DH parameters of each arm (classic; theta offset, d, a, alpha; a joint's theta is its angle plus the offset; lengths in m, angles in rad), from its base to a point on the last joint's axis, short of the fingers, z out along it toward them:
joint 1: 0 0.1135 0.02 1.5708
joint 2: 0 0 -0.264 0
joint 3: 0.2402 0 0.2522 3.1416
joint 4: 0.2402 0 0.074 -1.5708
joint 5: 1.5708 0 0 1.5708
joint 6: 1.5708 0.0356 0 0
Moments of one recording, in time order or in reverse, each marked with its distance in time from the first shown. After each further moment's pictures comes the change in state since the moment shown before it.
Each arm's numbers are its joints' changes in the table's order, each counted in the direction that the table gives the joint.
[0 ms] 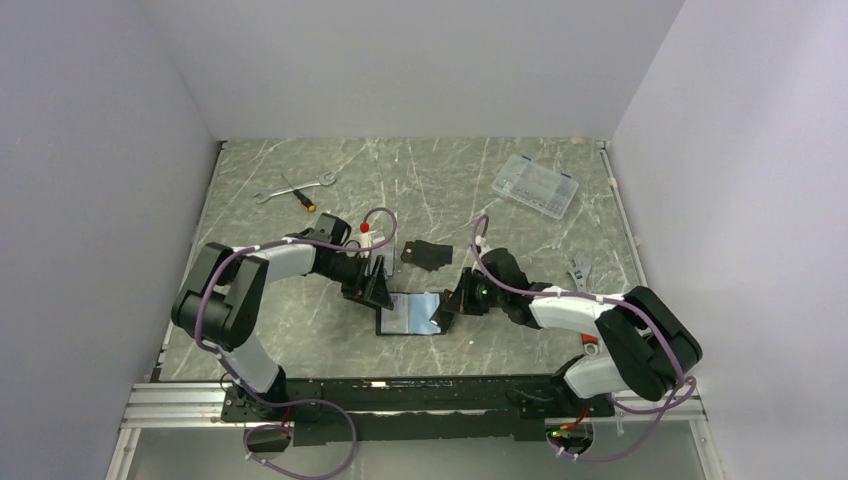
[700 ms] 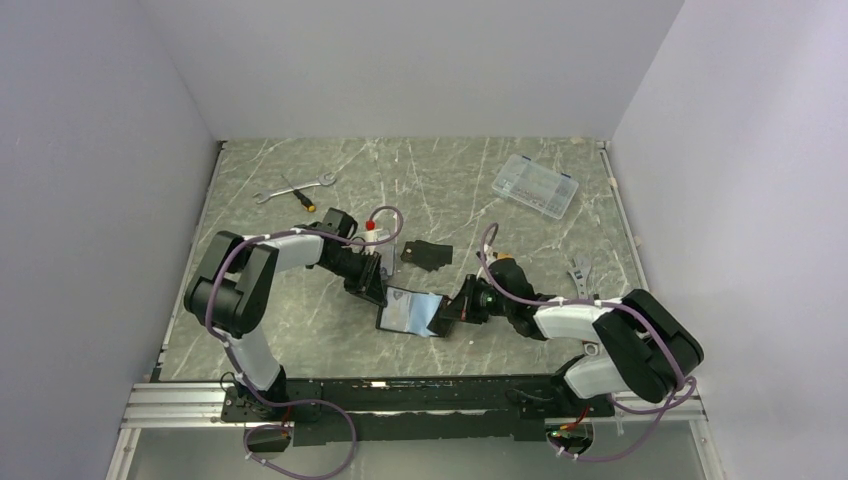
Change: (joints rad) left arm -0.012 -0.080 0.089 0.067 -0.042 0.039; right arm -0.010 0.005 -0.129 -0.220 -0.104 0.149
